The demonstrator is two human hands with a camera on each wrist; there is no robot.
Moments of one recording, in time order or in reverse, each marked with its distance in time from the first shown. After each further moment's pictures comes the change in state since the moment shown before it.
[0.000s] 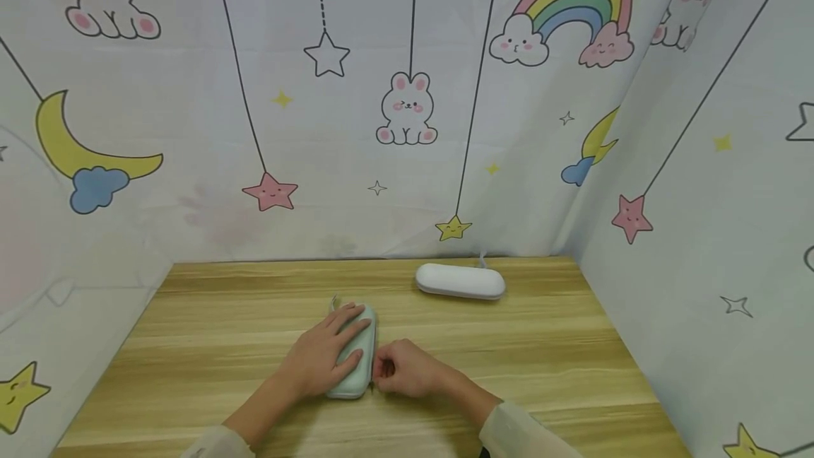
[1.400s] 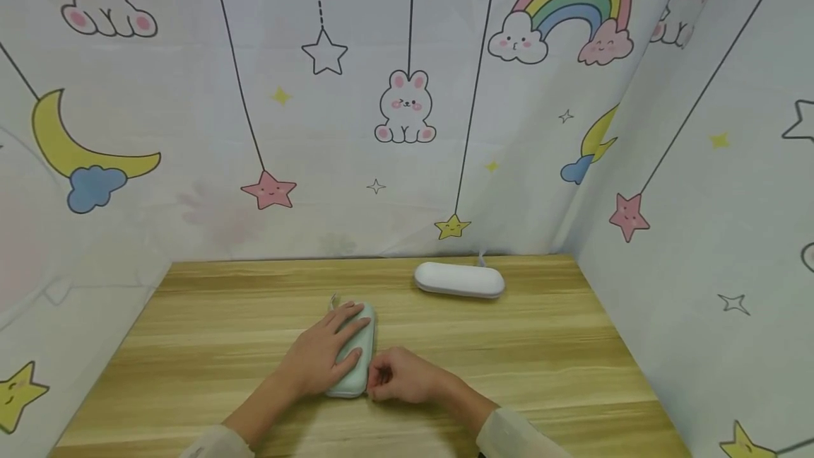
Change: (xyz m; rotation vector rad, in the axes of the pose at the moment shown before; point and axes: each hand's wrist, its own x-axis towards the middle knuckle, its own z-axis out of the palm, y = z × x) left_hand 0.000 0.002 0.000 -0.039 0.005 -0.002; right_hand -0.004 0.004 0.012 0.208 -0.066 0.007
